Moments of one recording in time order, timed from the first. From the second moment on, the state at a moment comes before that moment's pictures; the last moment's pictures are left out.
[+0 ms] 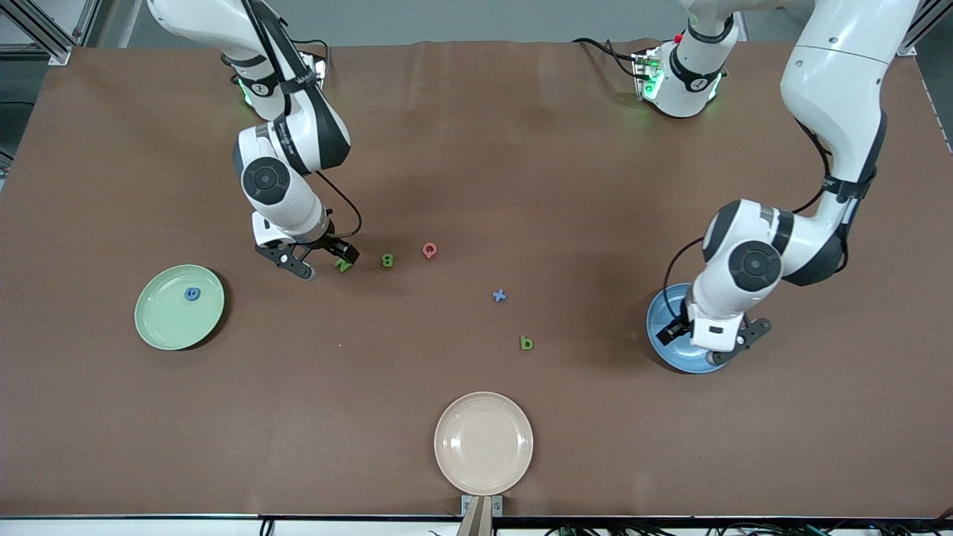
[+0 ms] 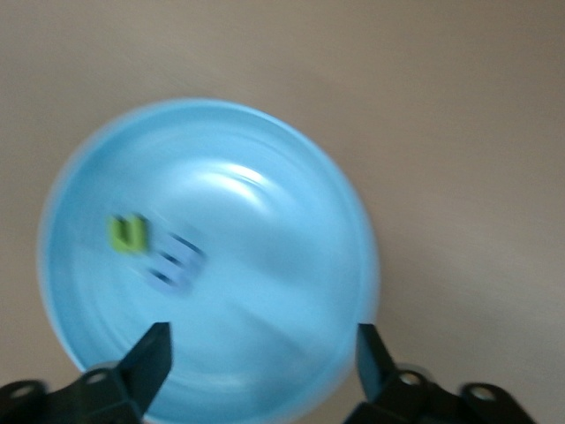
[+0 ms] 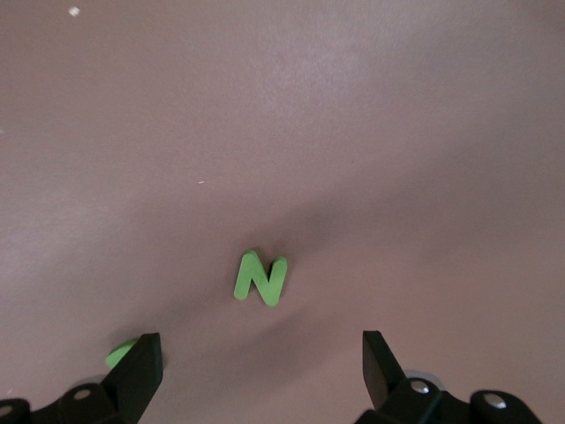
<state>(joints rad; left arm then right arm) 0.05 0.55 -0.33 -1.80 0.34 2.33 -1.08 0.70 0.26 -0.27 -2.28 0.12 2.45 0.86</state>
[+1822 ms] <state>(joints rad) -0.39 0.98 -0.29 -1.29 0.35 2.37 -0.91 0.72 0.40 -0.28 -2.28 0.17 2.61 0.87</state>
